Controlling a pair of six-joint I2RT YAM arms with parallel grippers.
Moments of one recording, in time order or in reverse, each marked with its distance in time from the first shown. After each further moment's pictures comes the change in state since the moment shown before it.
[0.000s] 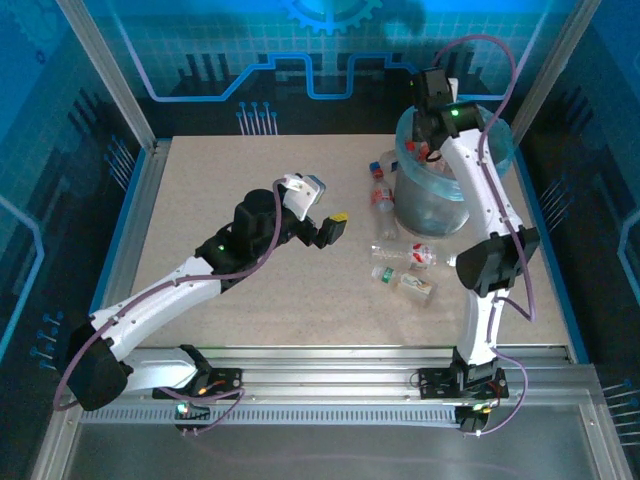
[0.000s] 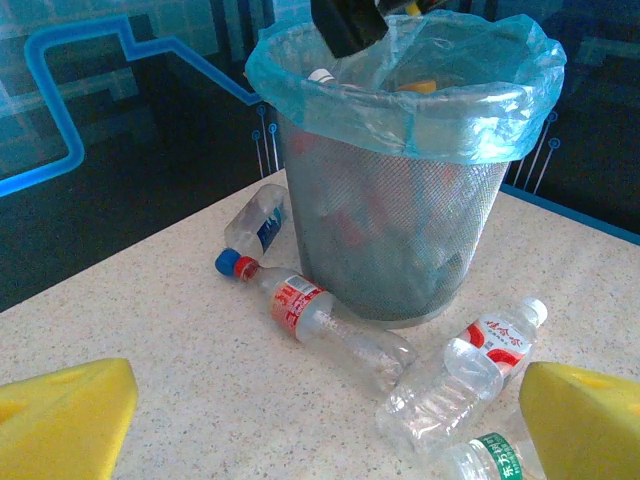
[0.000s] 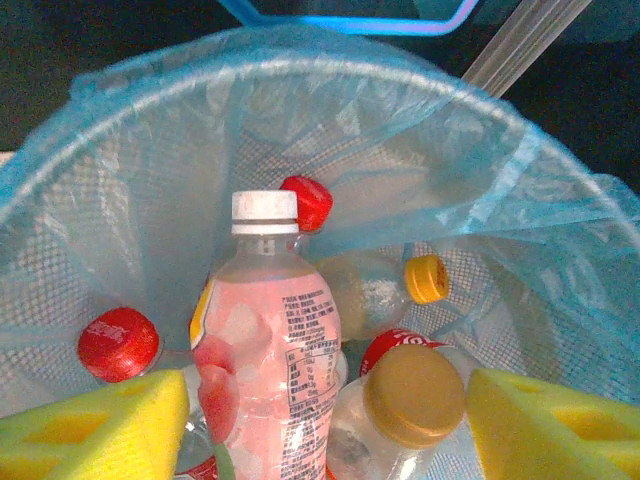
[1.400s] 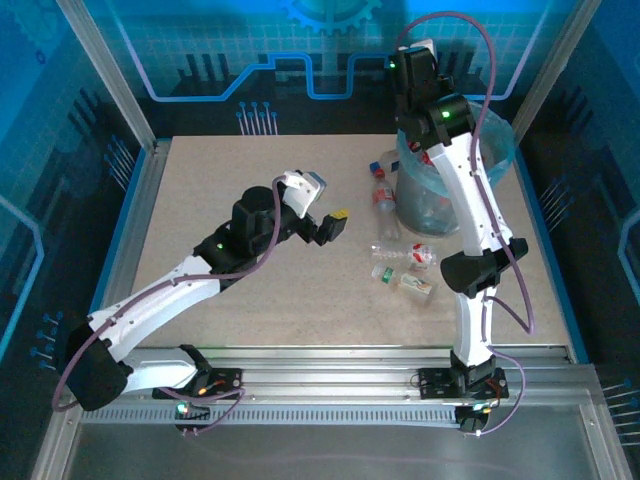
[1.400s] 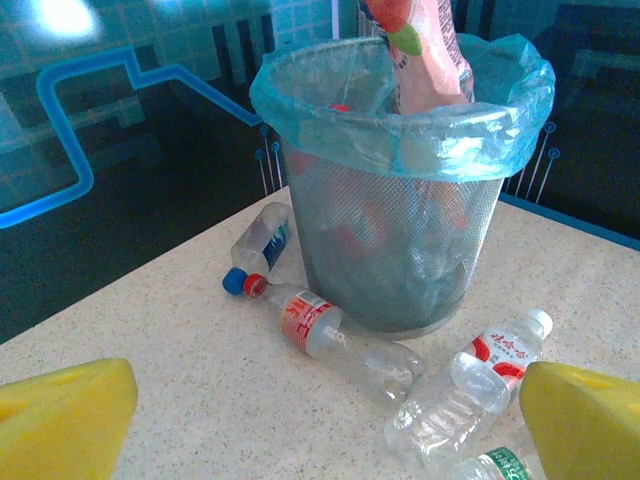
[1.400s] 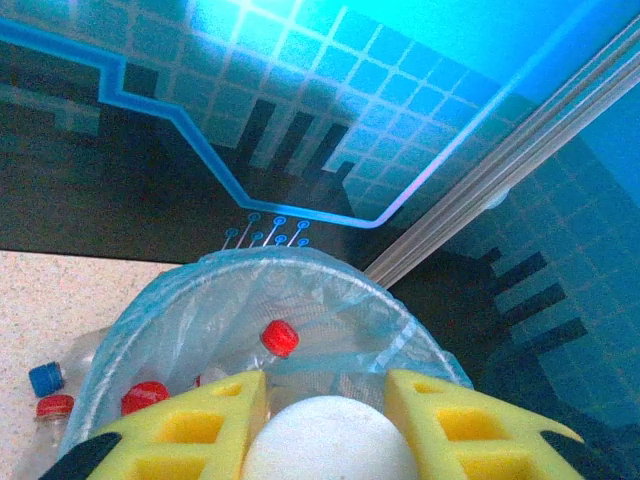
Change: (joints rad) left arm 0.000 -0.001 0.025 0.000 0.000 0.029; right arm 0.163 0.054 0.319 0.028 0.250 -0.344
